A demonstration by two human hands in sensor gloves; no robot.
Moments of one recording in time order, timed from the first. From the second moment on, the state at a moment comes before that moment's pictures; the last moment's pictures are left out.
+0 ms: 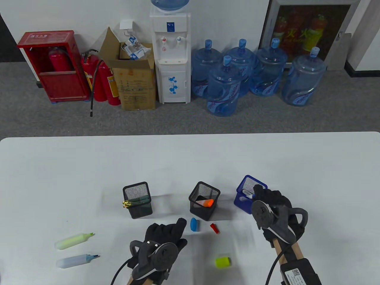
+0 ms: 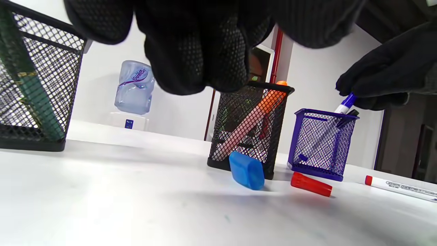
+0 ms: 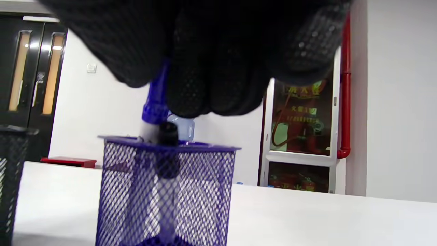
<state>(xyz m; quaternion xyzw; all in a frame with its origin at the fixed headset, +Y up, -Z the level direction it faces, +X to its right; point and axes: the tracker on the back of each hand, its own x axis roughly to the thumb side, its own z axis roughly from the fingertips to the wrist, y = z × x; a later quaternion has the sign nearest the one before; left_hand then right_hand) -0.121 -0.738 -0.250 0.12 -0.18 0.11 0.97 0.194 -0.676 -0.317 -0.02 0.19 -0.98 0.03</state>
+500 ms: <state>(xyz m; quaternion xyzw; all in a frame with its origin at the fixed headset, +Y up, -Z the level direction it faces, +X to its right) -0.124 -0.735 -0.249 0.12 -0.17 0.10 0.97 0.258 -0.691 -0.299 0.05 0.14 -0.99 0.00</state>
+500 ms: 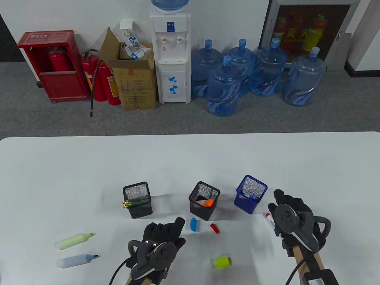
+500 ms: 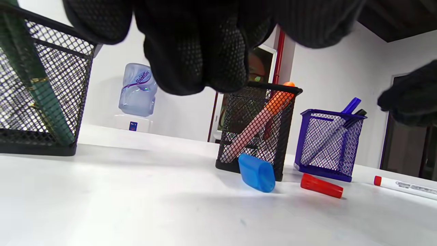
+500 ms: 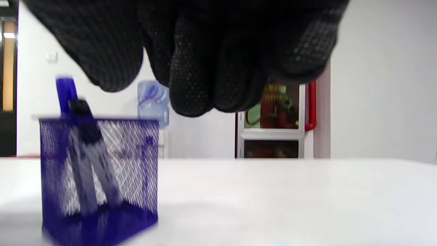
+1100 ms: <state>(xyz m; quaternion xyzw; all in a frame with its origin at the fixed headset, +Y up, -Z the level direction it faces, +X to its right) -0.123 -0.734 -0.249 0.11 -0.17 0.09 0.97 0.255 -0.756 -0.303 0.06 -0.01 -0.99 0.12</state>
